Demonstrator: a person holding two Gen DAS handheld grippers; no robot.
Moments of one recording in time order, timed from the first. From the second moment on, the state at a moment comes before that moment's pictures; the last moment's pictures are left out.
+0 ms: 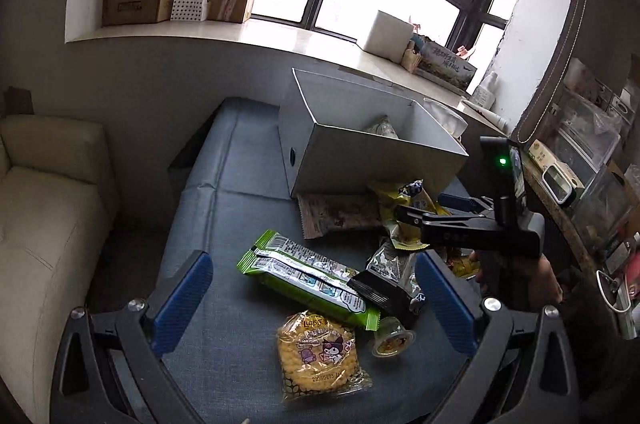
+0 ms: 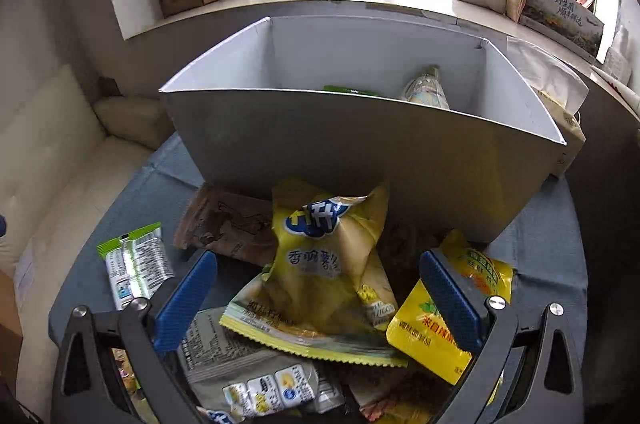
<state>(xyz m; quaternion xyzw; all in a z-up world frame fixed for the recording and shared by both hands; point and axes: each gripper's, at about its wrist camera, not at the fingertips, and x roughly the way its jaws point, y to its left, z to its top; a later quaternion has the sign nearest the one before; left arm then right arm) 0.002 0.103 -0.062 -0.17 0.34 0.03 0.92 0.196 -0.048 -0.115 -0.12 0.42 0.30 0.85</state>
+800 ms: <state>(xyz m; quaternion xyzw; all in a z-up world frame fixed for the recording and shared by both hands) 0.045 0.090 -0.111 -0.18 0.42 0.01 0.89 0.172 -0.091 -0.058 -0.05 0.38 0.35 0.86</state>
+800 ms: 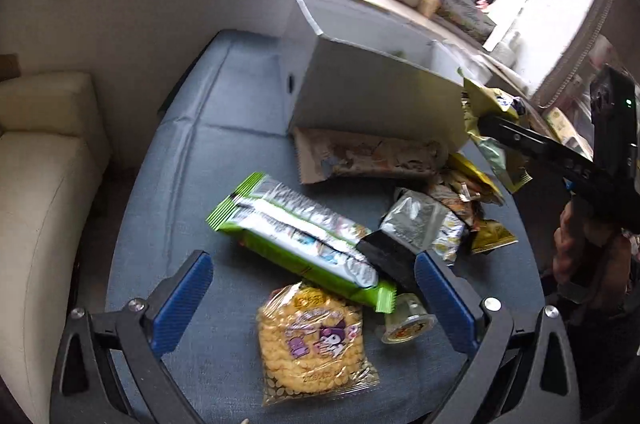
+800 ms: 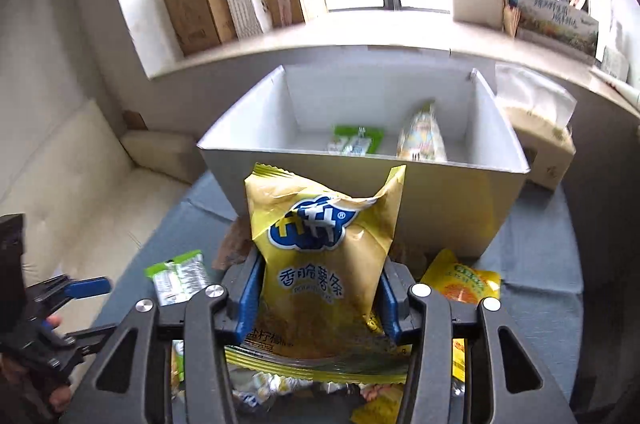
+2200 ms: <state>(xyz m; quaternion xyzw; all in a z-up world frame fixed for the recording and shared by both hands) 0.113 0.018 -0.047 -0.03 0.41 -0.11 0.91 0.096 -0.227 -0.021 0.05 0.34 0.33 0.88</state>
